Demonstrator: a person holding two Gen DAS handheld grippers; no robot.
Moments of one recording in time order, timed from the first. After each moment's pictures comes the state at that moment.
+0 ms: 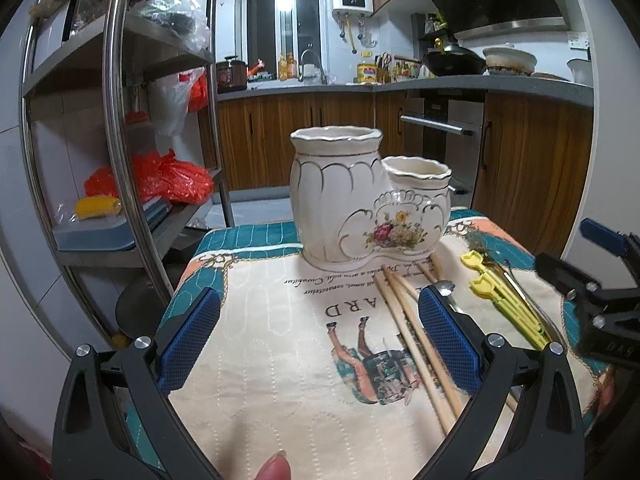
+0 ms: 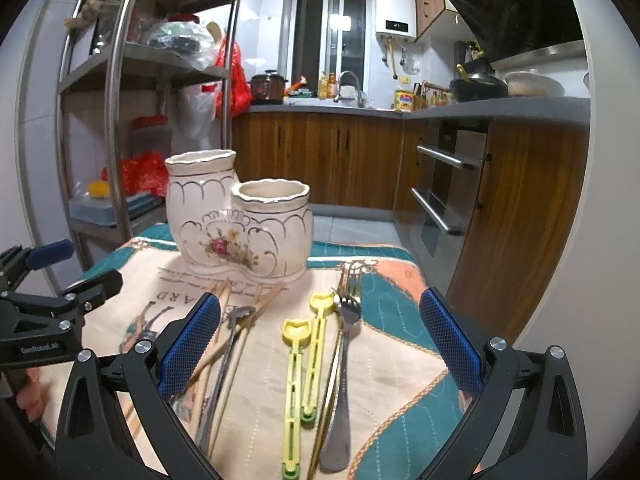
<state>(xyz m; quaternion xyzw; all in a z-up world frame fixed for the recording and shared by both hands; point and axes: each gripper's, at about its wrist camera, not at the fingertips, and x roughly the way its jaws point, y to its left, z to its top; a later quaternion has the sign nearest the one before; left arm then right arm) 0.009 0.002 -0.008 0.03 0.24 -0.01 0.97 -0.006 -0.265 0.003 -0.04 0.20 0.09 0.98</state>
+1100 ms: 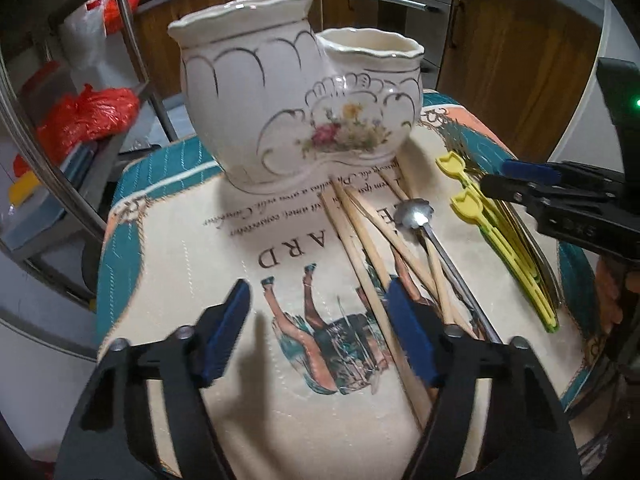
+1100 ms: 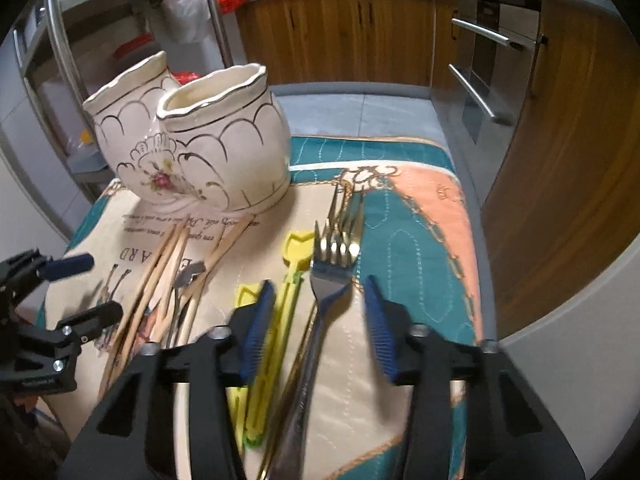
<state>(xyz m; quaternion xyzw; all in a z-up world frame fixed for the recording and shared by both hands) 0.074 -0.031 -0.031 0.07 0.46 -0.10 0.88 0.104 -0.283 -0.031 -0.01 0.44 0.16 0.88</state>
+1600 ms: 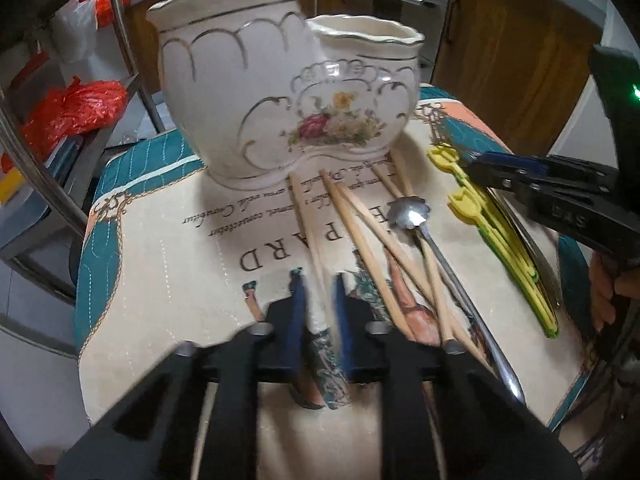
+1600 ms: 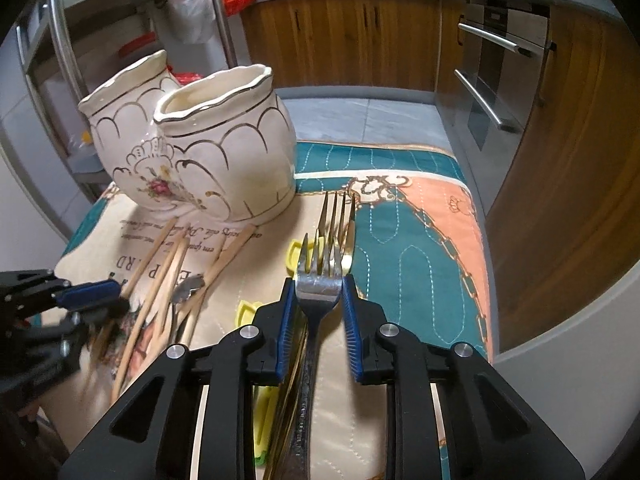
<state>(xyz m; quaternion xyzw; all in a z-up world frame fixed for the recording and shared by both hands) 0.088 -0.033 -0.039 0.06 0.48 -0.11 0.87 0.113 -0.279 -0.033 -0.01 0.43 0.17 0.89</state>
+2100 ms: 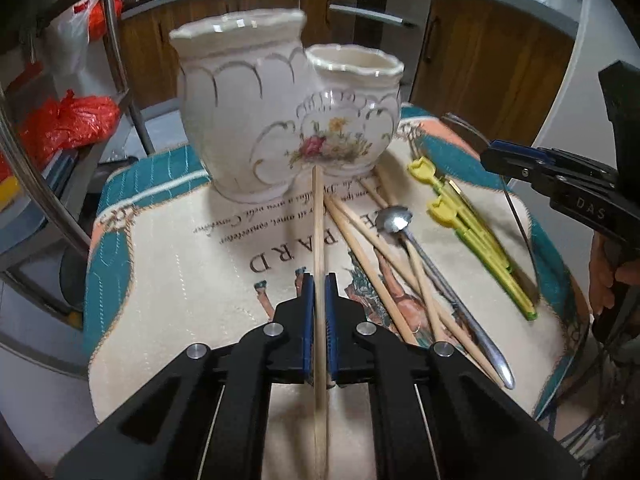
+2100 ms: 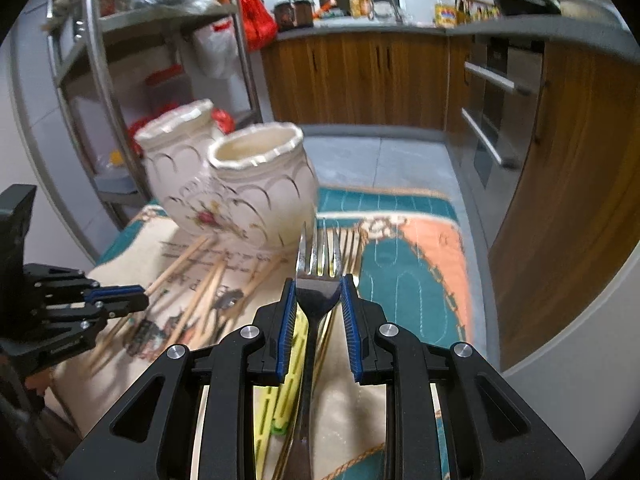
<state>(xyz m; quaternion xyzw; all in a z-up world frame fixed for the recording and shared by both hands) 0.067 -0.019 -0.019 0.06 0.43 -0.15 0.89 0.074 -0.290 0.006 -0.01 0.35 0.20 0.92</state>
